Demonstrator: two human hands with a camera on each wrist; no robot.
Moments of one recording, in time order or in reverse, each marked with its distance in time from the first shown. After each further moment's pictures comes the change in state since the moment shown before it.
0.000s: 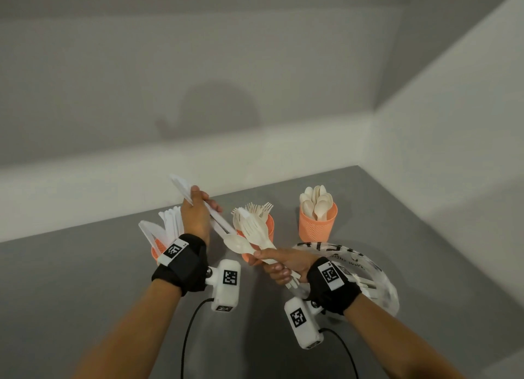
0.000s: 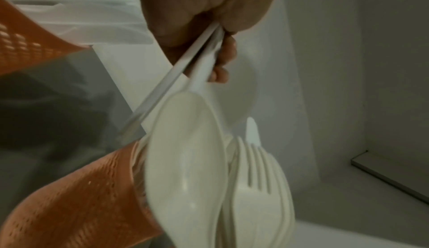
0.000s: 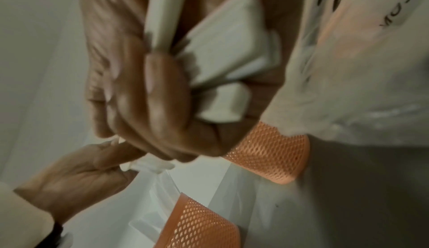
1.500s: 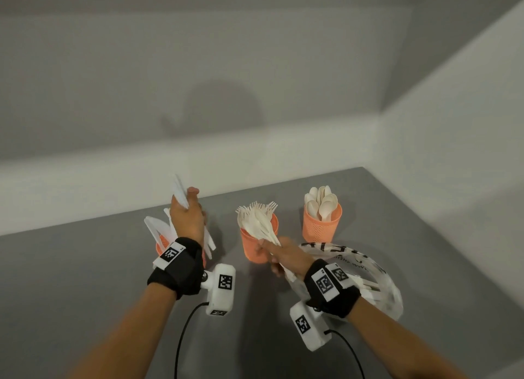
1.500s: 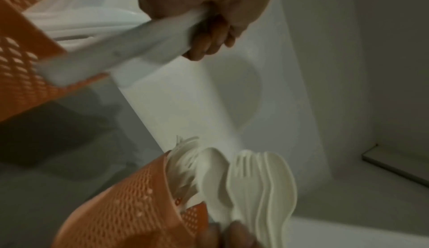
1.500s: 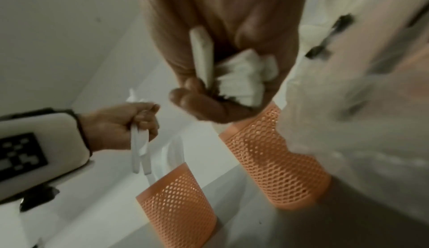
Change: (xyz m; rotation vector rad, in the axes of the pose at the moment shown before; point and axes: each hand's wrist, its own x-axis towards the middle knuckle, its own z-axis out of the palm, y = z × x) left_hand 0.009 -0.008 -0.026 0.123 0.112 0.160; right_hand 0.013 0.009 0.006 -0.170 0.431 -0.185
